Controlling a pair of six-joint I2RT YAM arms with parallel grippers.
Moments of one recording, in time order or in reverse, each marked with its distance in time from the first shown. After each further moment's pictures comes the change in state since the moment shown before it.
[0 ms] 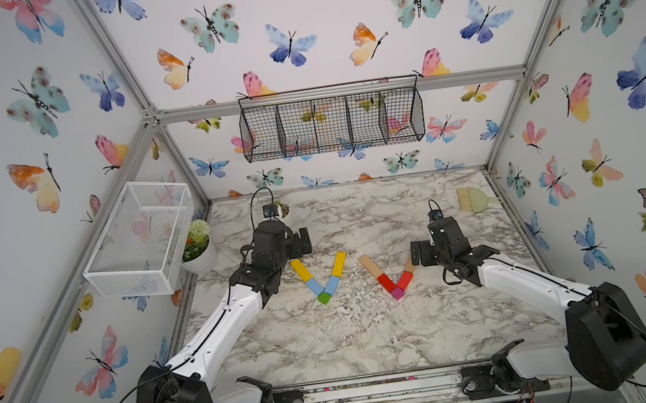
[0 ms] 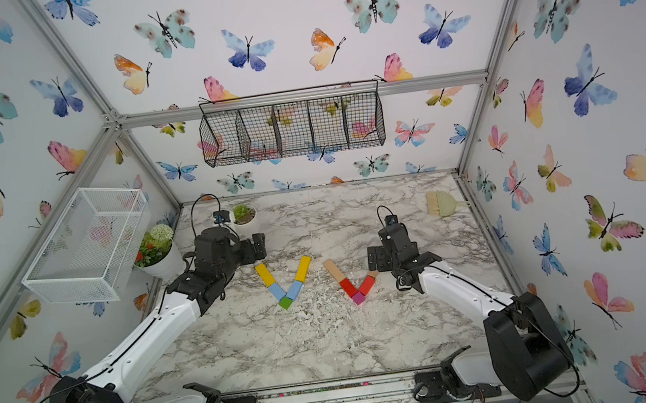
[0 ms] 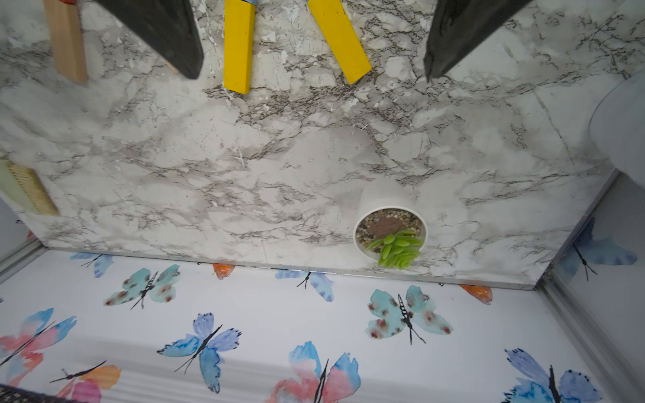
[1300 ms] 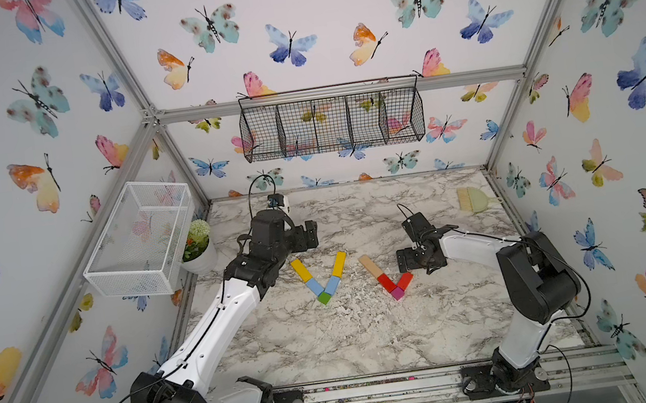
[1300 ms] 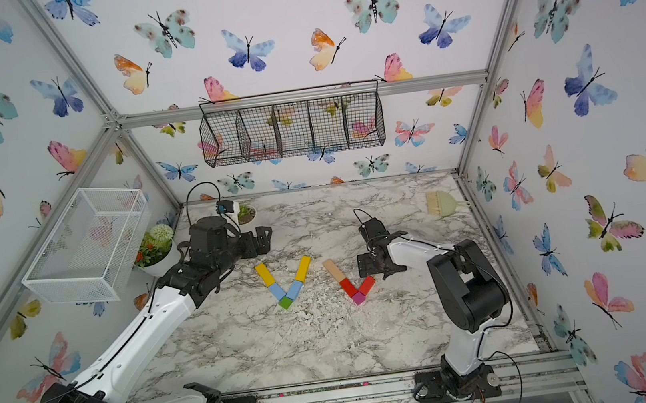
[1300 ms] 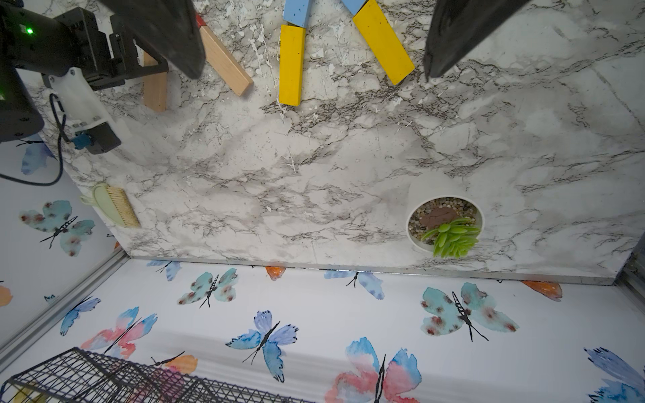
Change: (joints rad) left arm -0.024 0.001 0.201 -0.188 0.171 -0.031; right arm 0.029 0.425 0.279 -0.291 -0.132 0.058
